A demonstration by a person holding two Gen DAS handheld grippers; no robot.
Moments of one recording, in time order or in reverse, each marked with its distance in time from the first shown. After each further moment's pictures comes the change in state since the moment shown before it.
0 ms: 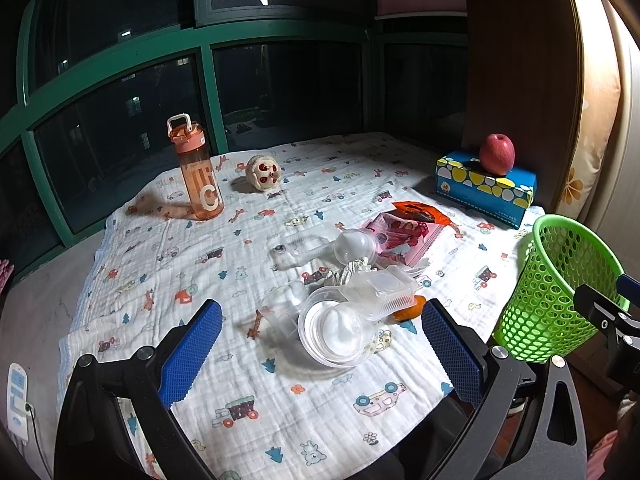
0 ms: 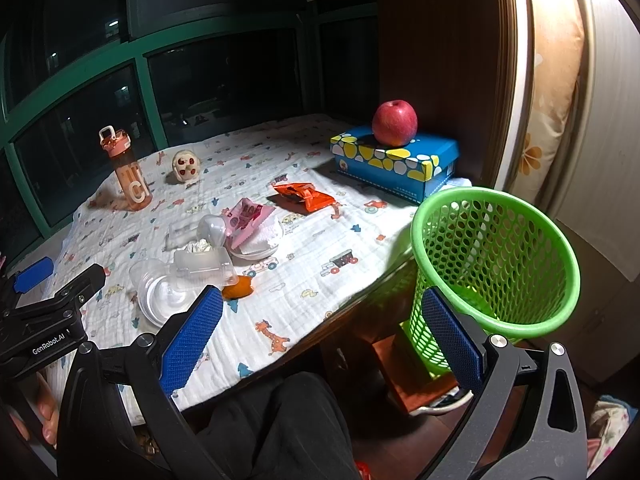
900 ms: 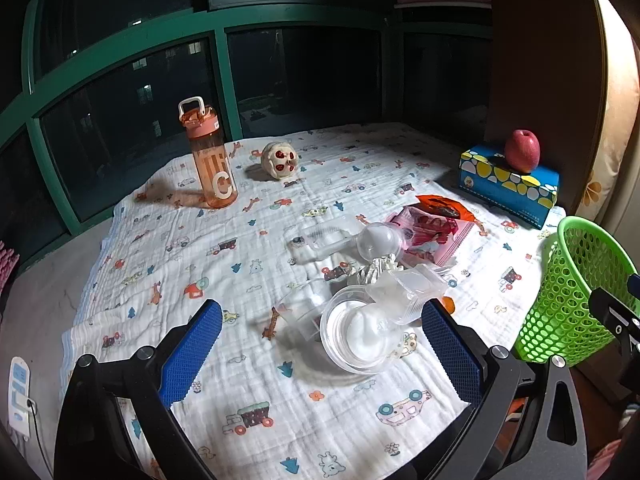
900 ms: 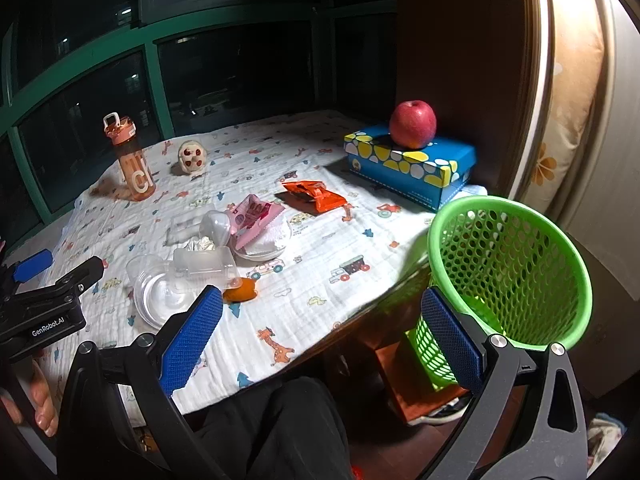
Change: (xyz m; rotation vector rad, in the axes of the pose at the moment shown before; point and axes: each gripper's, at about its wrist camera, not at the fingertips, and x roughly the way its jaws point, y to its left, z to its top) left arm 0.027 0.018 0.003 -0.028 0.045 0.040; right arm 0.022 0.011 0.010 -0.058 0.018 0.021
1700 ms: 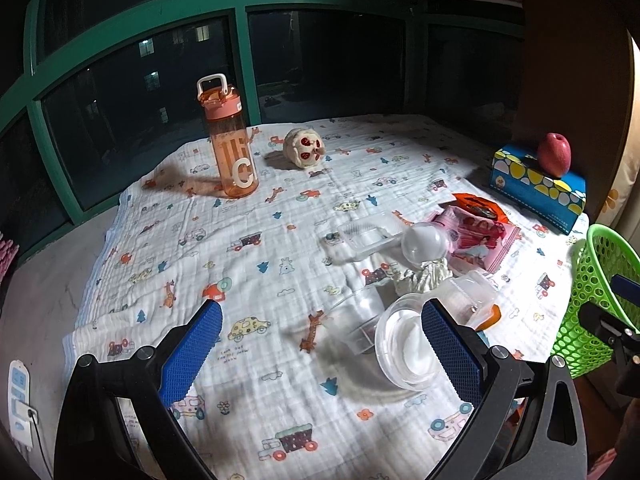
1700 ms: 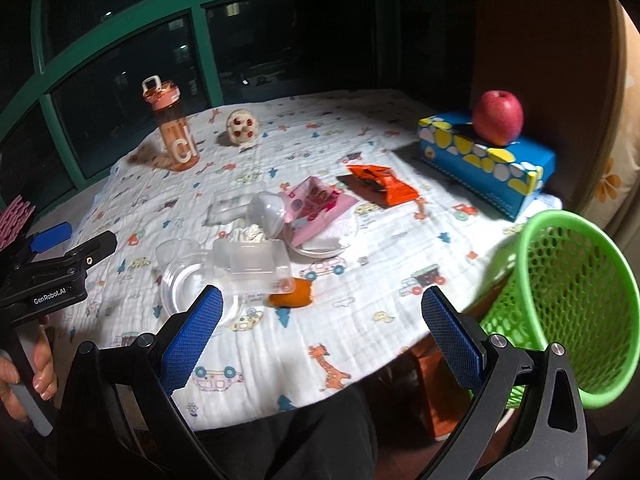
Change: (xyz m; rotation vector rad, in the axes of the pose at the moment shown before) left arm 0.038 0.047 0.009 -0.034 0.042 0.019; right arm 0.056 0.038 0.016 -0.103 0.095 0.189
